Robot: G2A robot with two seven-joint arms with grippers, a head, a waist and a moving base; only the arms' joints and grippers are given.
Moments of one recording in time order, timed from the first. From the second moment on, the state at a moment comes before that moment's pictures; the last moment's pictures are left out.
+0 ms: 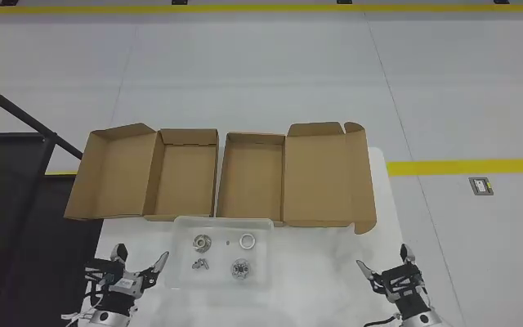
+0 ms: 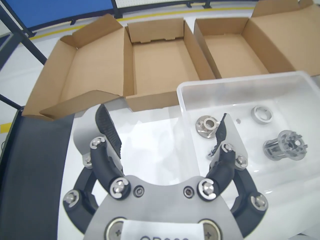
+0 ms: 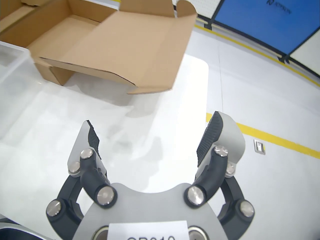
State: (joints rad) left arm 1.81 -1.14 -1.74 -1.86 1.22 -0.16 0.23; right arm -1.79 -1.15 1.55 -1.95 -1.50 -0.07 -0.13
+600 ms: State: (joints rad) left arm 1.87 -1.13 -1.87 -1.83 1.09 -0.44 0.35; right arm -1.81 -1.14 1.49 -2.09 -1.65 -0.15 -0.06
